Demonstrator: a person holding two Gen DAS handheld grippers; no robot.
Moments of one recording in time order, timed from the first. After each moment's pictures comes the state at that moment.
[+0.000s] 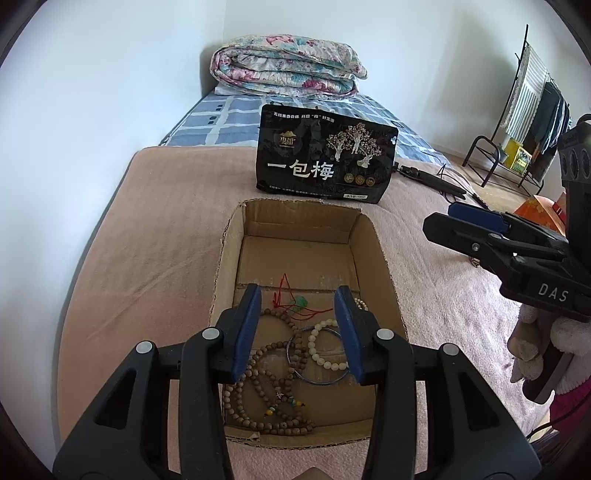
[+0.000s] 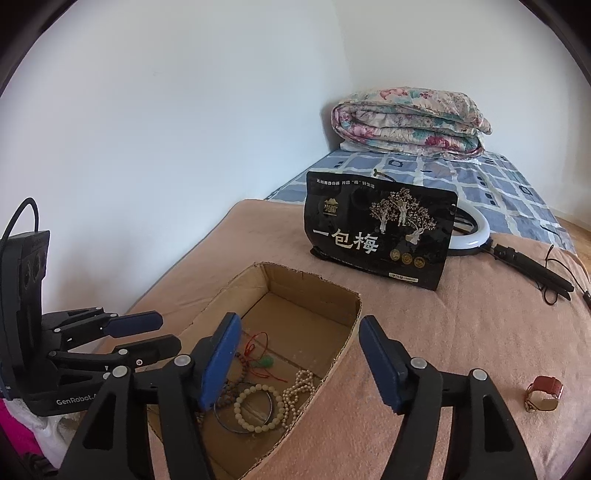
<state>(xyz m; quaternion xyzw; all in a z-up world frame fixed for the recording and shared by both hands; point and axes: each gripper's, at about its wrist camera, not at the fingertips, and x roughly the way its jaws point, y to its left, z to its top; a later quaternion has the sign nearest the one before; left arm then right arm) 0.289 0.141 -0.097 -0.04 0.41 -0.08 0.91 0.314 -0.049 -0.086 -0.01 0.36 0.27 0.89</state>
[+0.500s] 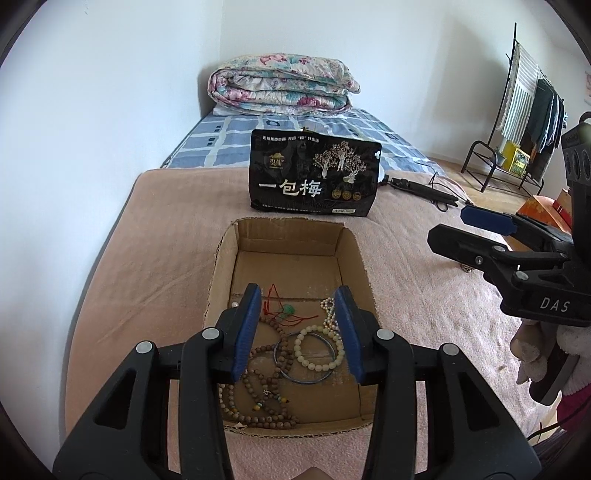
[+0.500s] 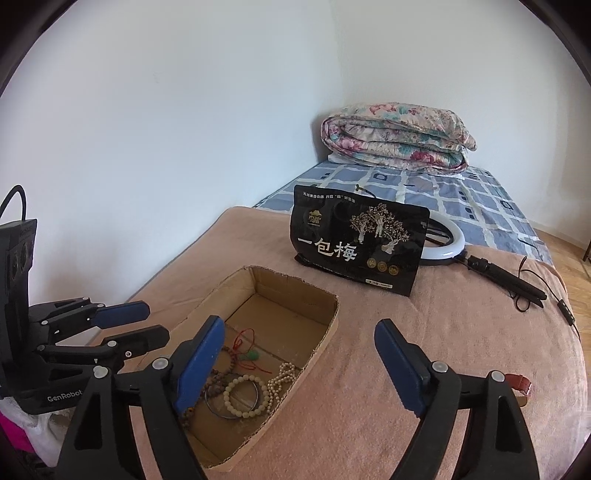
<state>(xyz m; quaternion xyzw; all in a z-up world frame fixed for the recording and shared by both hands) 0.265 0.121 -0.073 -0.03 0.37 -0.07 0.92 0.291 -0.065 -0.066 -0.03 0.34 0.25 0.91</state>
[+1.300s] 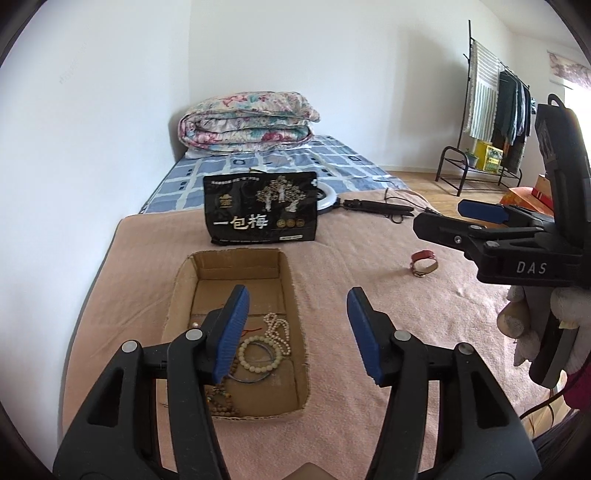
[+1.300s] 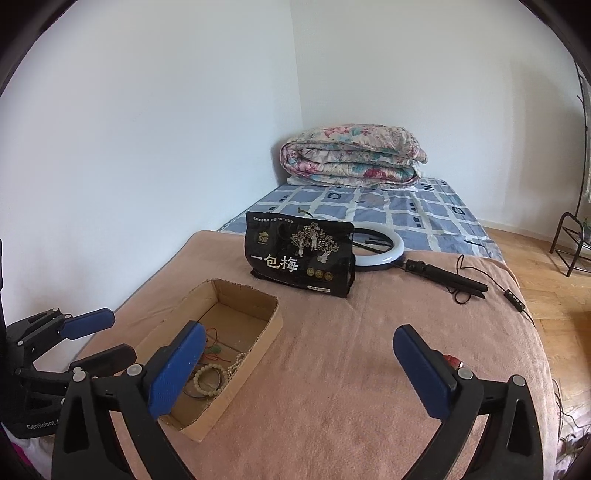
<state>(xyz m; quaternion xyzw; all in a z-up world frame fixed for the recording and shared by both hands) 0.210 0.047 -0.037 0.01 0.31 -0.11 0.94 0.245 -0.143 -0.030 -0.02 0.30 0.18 0.94</state>
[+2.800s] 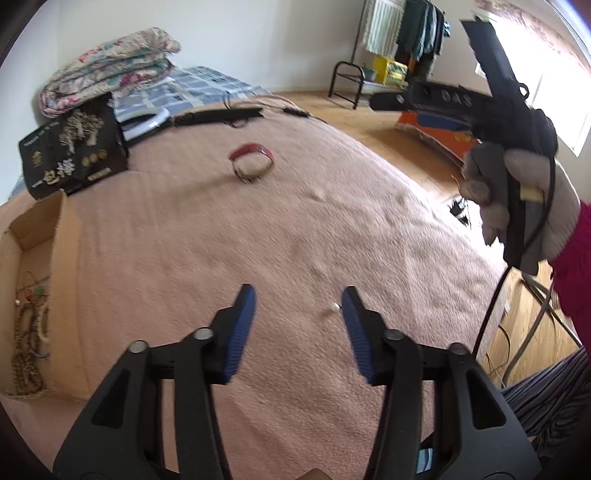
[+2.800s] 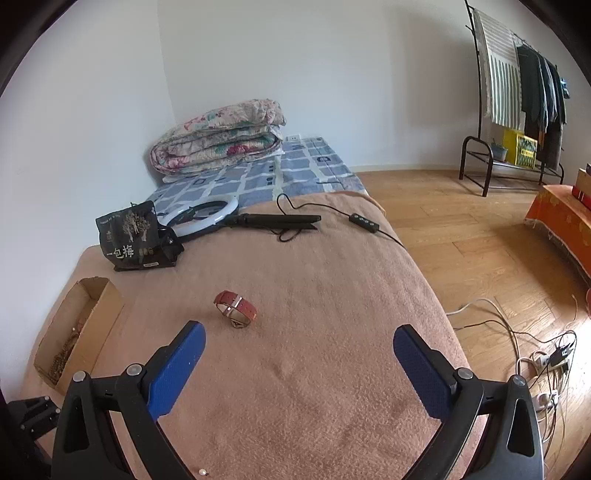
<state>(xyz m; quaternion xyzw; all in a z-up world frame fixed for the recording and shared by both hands) 0.189 -0.154 -0.136 0.07 0.43 -0.31 0.85 0.235 -0.396 -0.085 0.07 0.36 0.01 0.93</state>
